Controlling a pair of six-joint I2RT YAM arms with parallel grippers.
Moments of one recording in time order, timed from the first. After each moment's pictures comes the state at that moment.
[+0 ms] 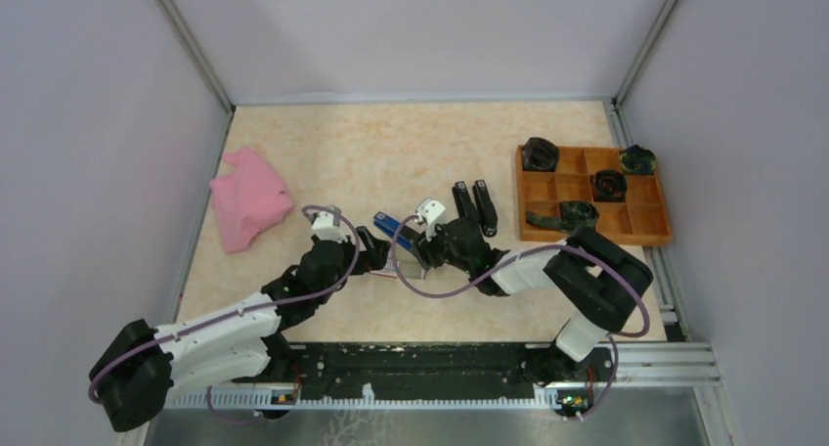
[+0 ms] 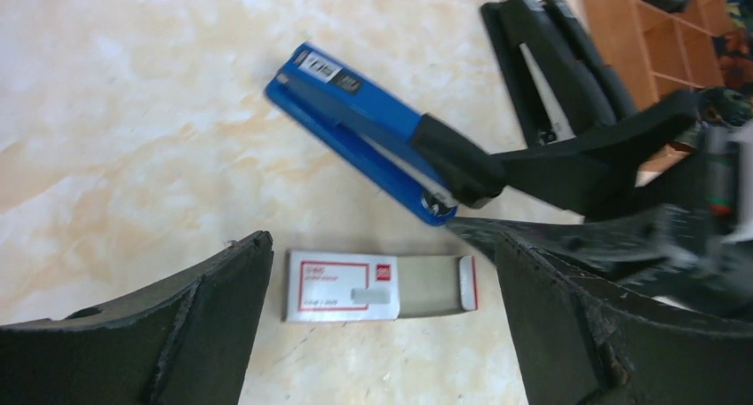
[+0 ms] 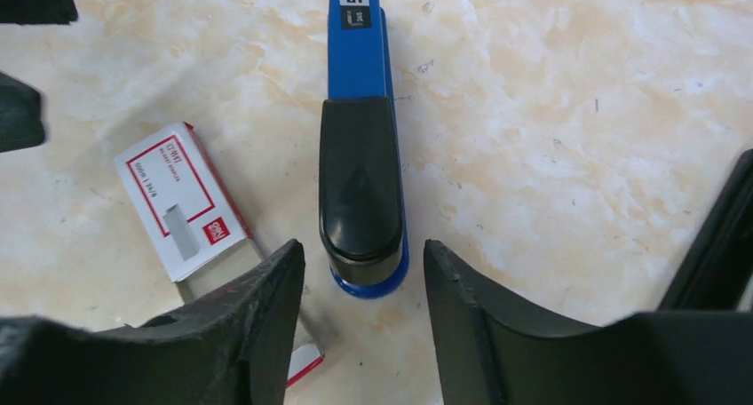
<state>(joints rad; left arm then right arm) -0.86 0.95 0.31 0.28 -0.43 -0.71 0.86 1.65 0.54 0.69 0.01 0.01</state>
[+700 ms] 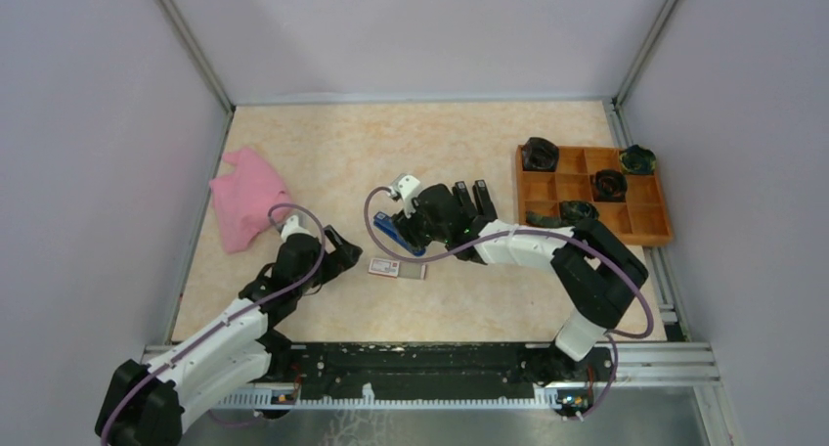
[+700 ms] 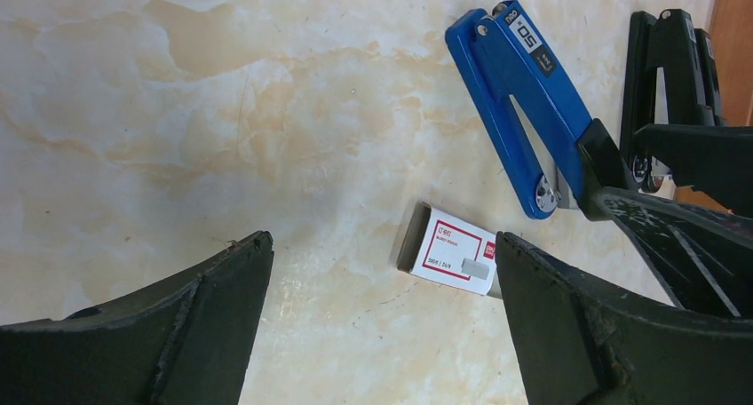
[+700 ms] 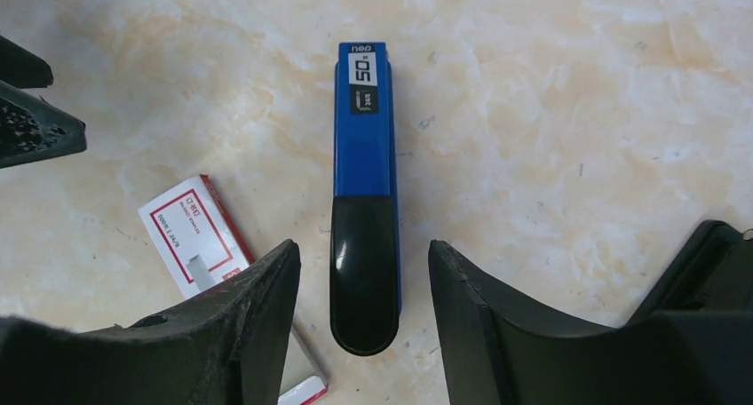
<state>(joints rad) -0.53 0.80 0.27 -0.07 -0.20 -0.91 0.86 1.63 0.90 0.16 -0.01 -0.03</state>
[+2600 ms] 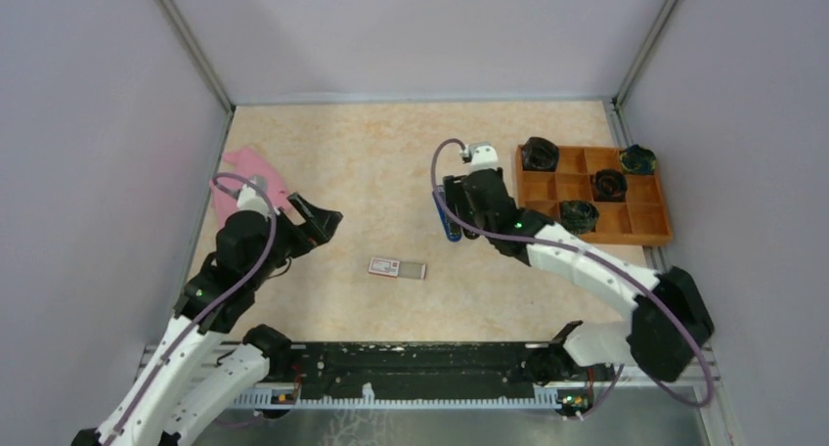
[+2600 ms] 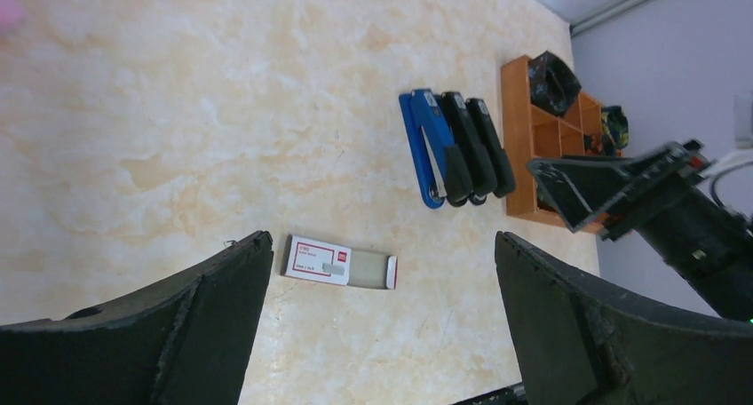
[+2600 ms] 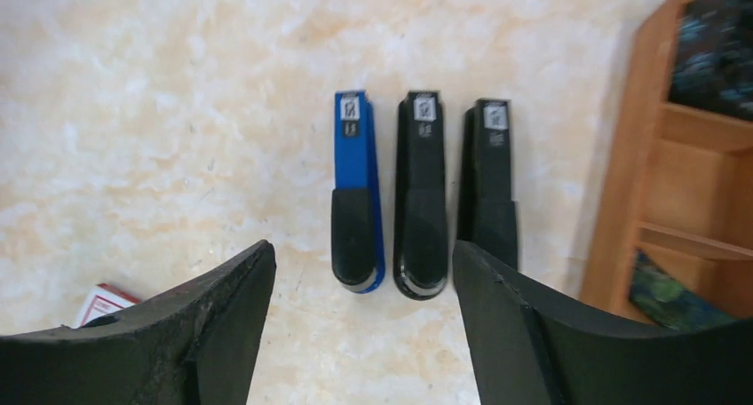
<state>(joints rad) -0.51 0.59 0.73 -0.50 -0.15 -0.79 0.73 1.34 0.88 -0.13 0.37 0.30</state>
